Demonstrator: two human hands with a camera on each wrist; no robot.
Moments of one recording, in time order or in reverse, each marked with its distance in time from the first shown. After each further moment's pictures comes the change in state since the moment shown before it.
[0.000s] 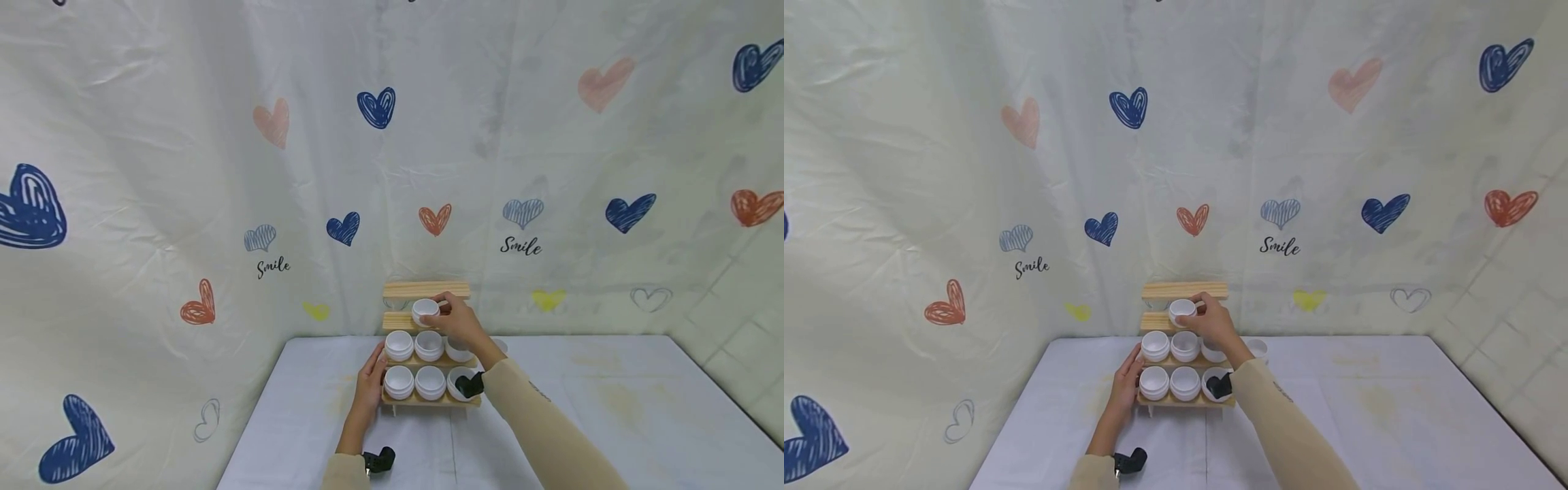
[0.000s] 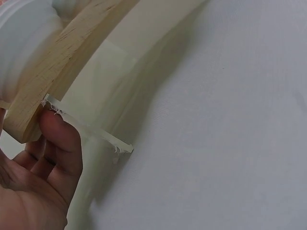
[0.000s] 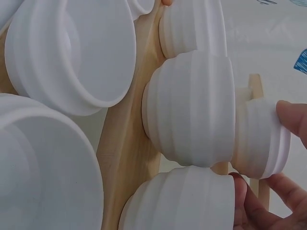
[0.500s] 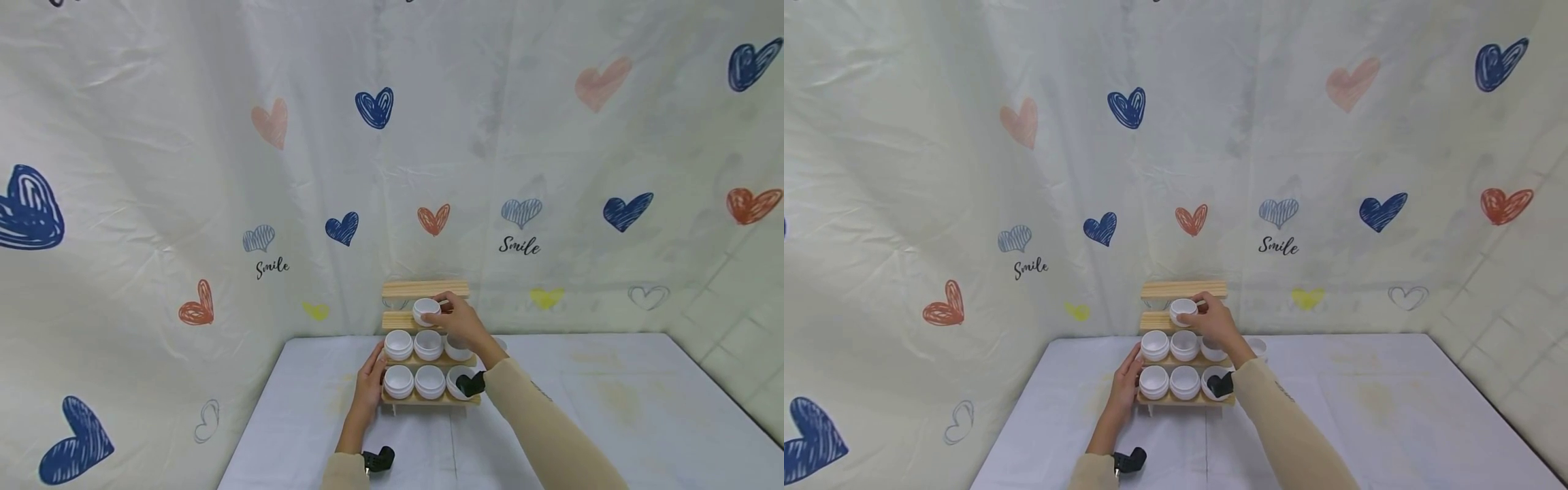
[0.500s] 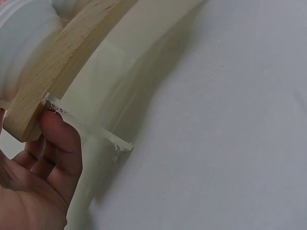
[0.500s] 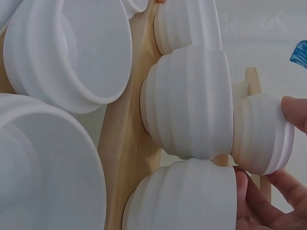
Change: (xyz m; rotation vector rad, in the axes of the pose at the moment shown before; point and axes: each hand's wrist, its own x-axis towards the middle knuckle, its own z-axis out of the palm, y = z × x) left_hand -0.016 0.034 -0.003 0.001 -0.049 -0.008; right_hand 0.000 0.003 -0.004 0.038 -0.008 0.004
